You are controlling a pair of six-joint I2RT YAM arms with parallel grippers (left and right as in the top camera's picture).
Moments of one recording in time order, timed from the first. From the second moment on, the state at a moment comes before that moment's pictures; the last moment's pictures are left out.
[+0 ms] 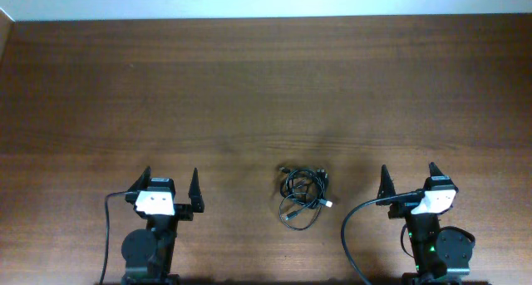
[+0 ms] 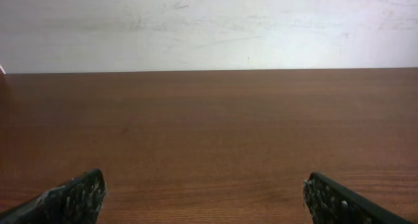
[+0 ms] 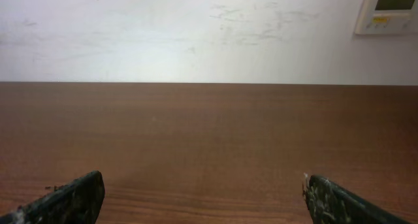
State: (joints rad) left arm 0.01 0.05 0.01 -0.08 0.05 0.02; right arm -0.03 0.01 0.01 -0.07 -0.09 0.03
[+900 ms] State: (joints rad) left arm 0.01 0.05 0.01 -0.04 0.10 0.02; right arm -0.03 0.01 0.01 -0.07 -0.09 0.03
